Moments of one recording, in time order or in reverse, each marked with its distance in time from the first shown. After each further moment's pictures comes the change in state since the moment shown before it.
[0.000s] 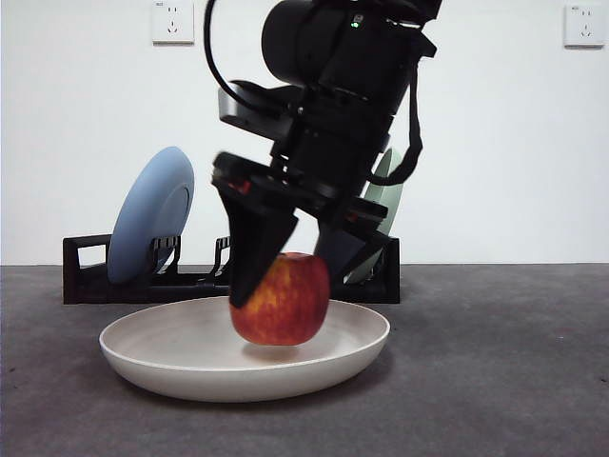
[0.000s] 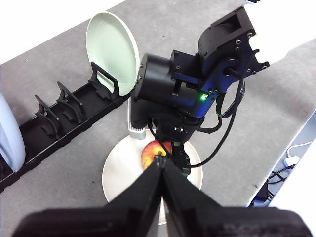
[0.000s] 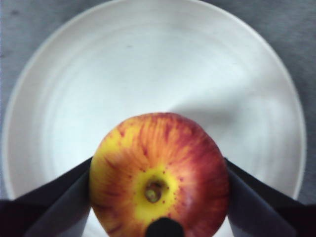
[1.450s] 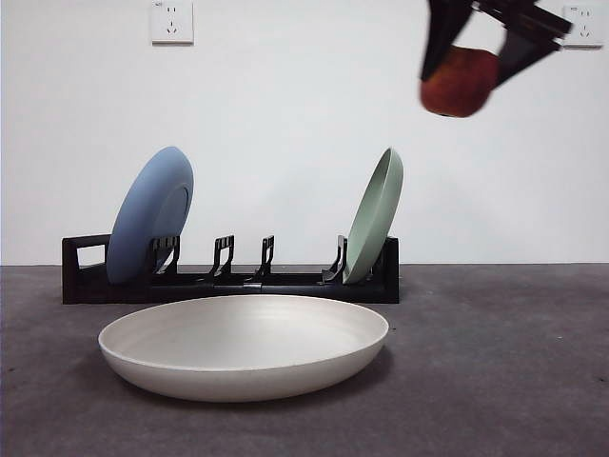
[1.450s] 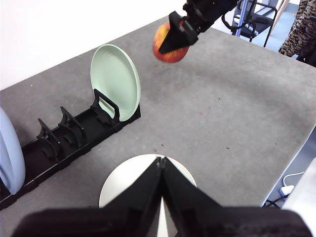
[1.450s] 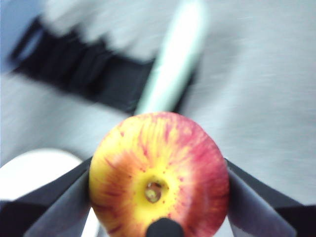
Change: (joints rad) left arm 0.000 -0.025 0.000 0.079 -0.008 0.000; right arm -0.462 -0.236 0.371 -0.312 -0.045 0.018
